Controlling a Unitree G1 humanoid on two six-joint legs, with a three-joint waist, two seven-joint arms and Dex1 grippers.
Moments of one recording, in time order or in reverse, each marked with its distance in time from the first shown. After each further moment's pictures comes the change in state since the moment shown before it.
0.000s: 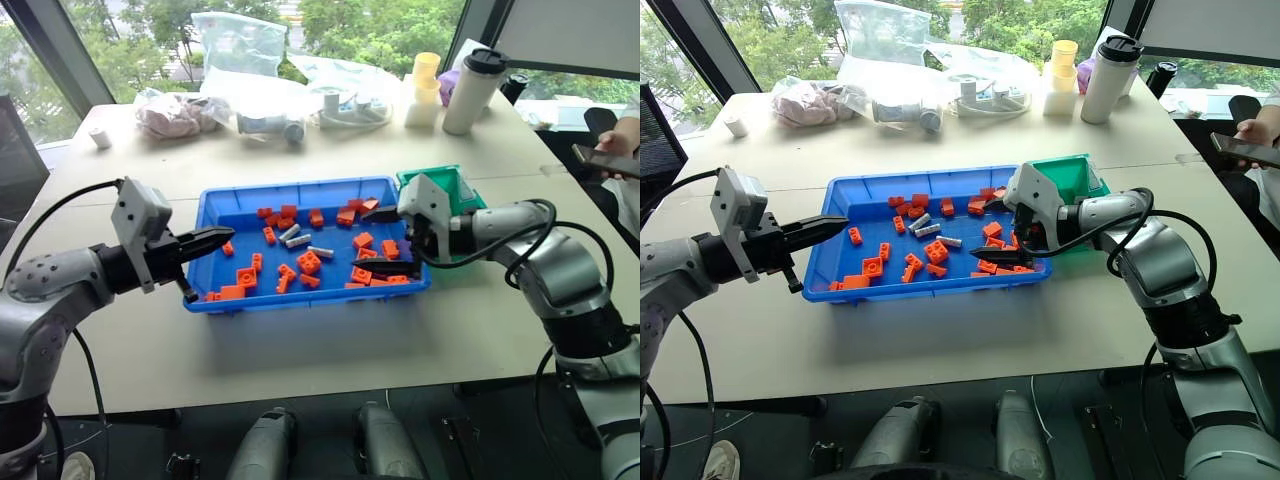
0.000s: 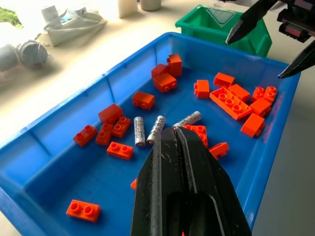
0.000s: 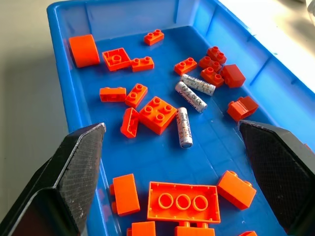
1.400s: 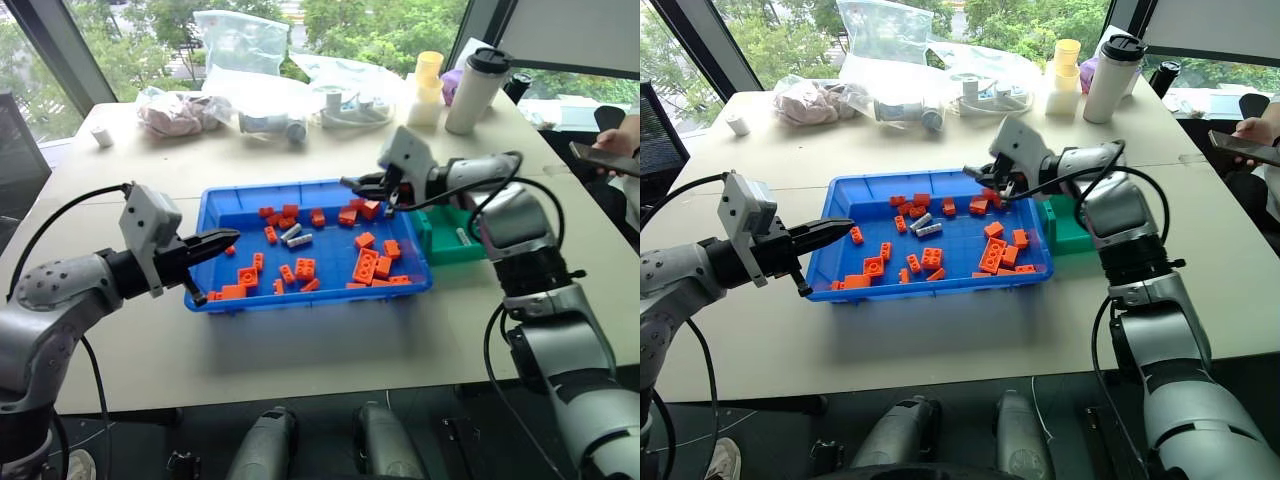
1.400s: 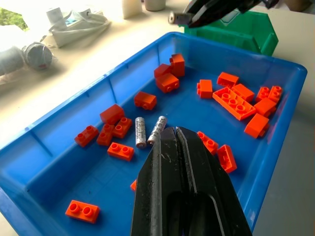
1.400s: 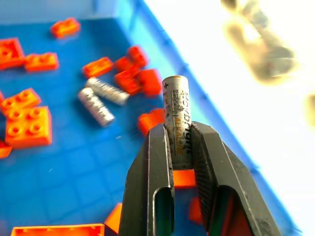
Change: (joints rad) left arm 0.018 -0.025 -0.018 -0.055 0.012 -0.003 0.053; right arm -0.222 0.082 -0.153 0.271 -0.311 -0.052 -0.053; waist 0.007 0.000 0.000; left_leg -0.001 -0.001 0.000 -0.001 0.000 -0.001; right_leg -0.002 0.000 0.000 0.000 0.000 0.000
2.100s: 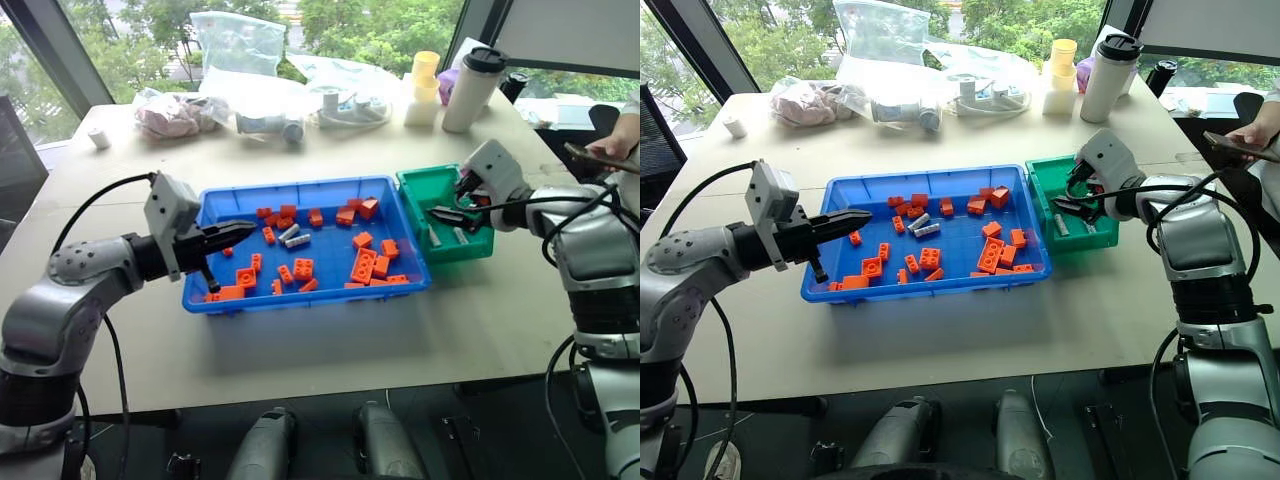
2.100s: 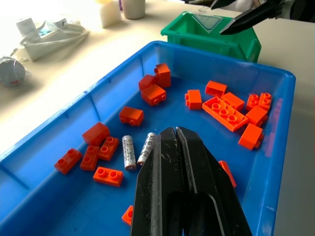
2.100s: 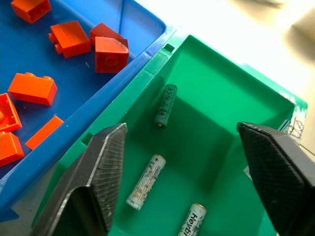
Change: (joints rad) left arm -0.121 -0.024 -0.101 0.138 0.065 -0.066 -0.089; right arm 0.148 -0.165 -0.048 -0.103 0.008 0.195 -0.137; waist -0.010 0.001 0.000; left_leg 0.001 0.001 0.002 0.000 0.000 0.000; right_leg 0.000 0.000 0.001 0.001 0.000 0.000
